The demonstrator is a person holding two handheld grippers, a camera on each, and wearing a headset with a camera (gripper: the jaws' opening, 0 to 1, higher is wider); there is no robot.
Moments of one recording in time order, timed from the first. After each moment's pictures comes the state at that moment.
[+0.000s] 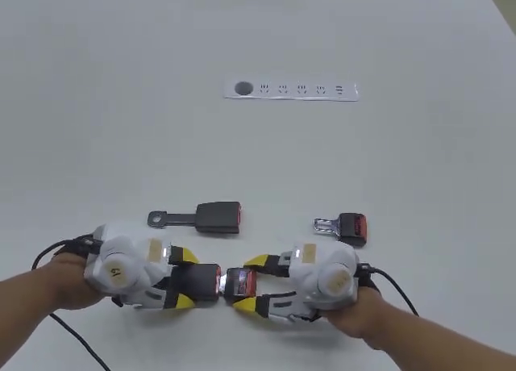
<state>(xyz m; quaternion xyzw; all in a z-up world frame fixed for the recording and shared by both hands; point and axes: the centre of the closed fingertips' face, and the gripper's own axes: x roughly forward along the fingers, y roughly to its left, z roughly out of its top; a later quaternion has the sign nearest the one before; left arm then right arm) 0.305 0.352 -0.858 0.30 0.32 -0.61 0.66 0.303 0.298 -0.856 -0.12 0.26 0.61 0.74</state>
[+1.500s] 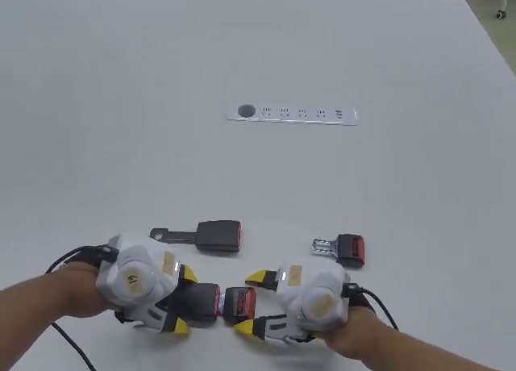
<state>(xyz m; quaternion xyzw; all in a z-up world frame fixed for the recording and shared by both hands) 0.292 0.350 -0.858 0.32 0.37 -0.61 0.63 0.301 0.304 -0.844 -0.15 0.27 0.60 0.74</state>
